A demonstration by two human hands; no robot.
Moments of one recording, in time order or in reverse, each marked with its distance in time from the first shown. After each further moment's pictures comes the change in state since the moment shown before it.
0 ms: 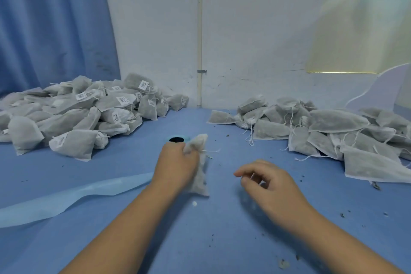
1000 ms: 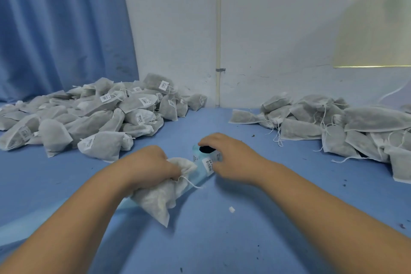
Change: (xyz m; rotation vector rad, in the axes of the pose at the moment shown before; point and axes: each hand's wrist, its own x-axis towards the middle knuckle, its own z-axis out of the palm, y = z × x) left_hand 0.020 -0.040 -0.111 0.436 -0.372 -0.203; right_hand 0.107 -0.027 0.095 -0.433 -0.417 -0.179
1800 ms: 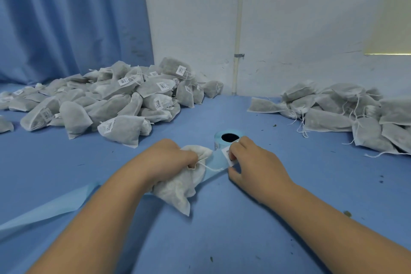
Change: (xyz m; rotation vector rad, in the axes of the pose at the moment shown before) left_hand 0.008 -0.027 0.014 -0.240 0.033 -0.064; right_hand -0.019 -0.009 0.047 -0.384 0.180 0.064
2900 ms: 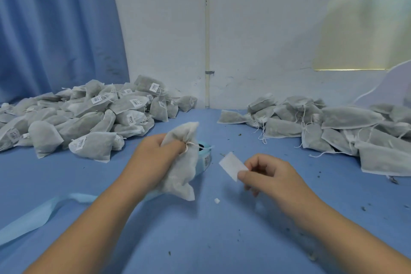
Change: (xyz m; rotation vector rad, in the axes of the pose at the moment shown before) left_hand -0.044 0.047 0.019 -0.525 0.166 0.359; right_hand -0.090 0.031 -0.085 1.158 0.044 0.368
